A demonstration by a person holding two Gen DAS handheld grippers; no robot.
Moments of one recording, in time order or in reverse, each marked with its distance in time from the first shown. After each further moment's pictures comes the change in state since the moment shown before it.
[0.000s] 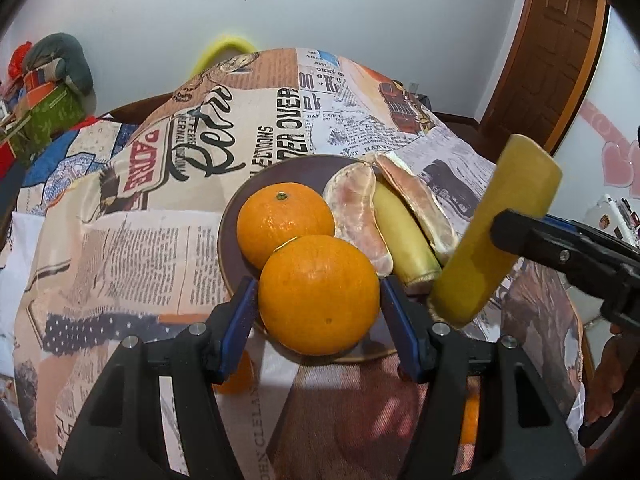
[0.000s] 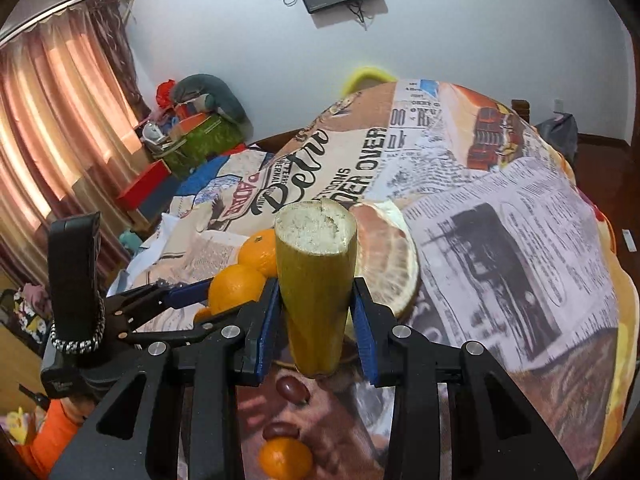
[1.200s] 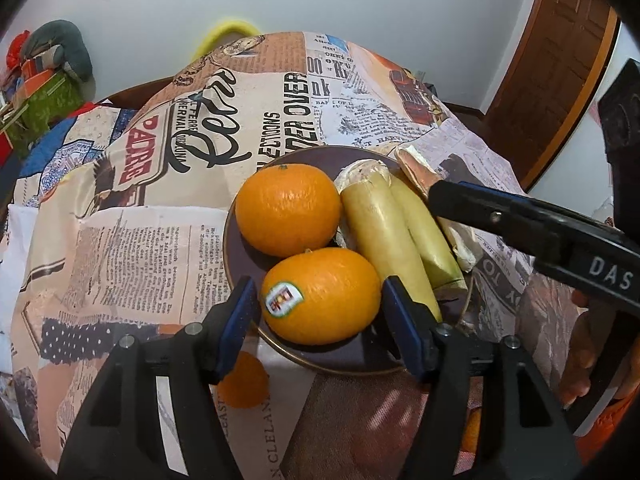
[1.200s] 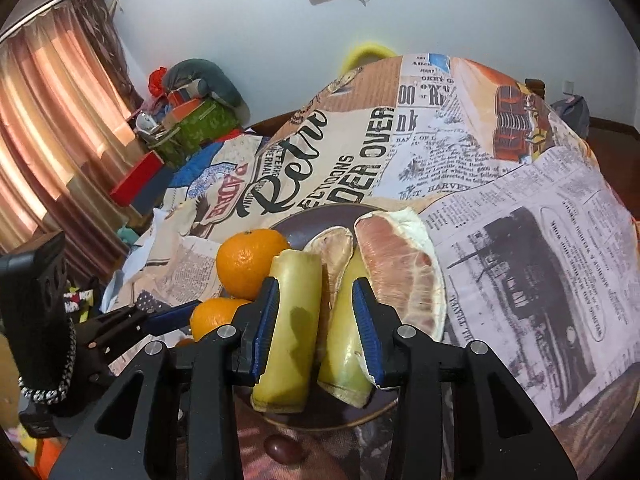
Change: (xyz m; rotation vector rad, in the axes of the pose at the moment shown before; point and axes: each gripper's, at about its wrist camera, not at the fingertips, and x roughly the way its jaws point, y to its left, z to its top) left arm 0.017 0.012 0.009 -0.027 0.062 -0.003; right arm 0.035 -0.008 0.019 0.019 0.063 0.005
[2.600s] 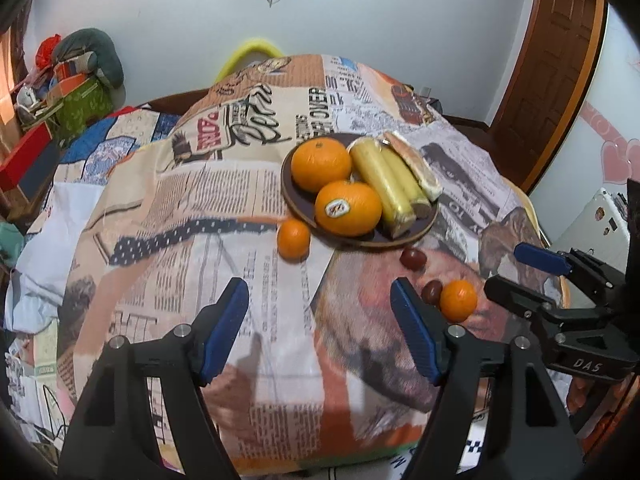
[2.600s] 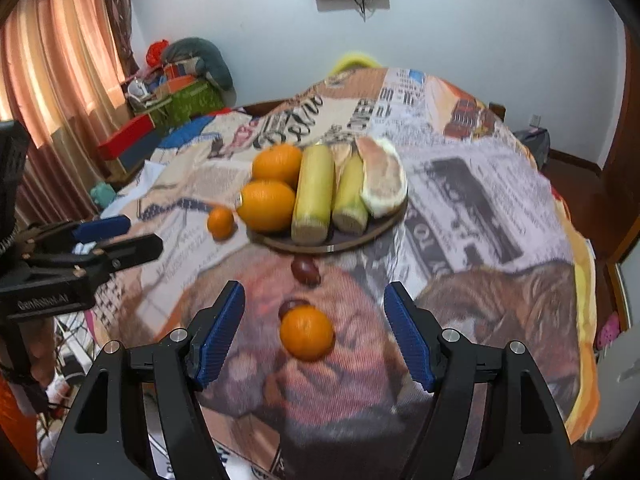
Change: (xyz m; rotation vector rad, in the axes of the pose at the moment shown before) left arm -0.112 0.004 -0.089 -0.016 -0.069 0.056; right arm -0.066 0.044 -0.109 -0.114 0.014 -0.177
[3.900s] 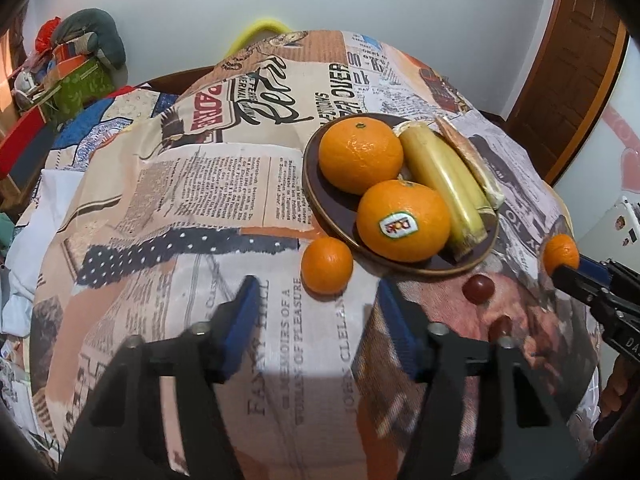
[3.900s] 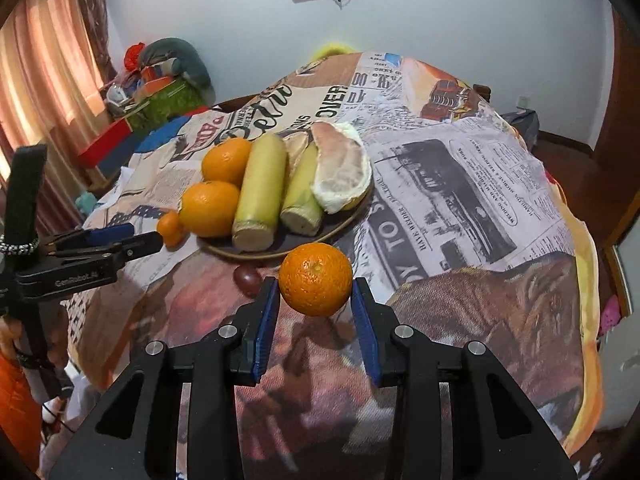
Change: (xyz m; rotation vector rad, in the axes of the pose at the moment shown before) left arm 0.081 0.027 0.022 -0.033 0.055 0.022; right arm 0.022 -0.037 0.013 0.065 0.001 -0.032
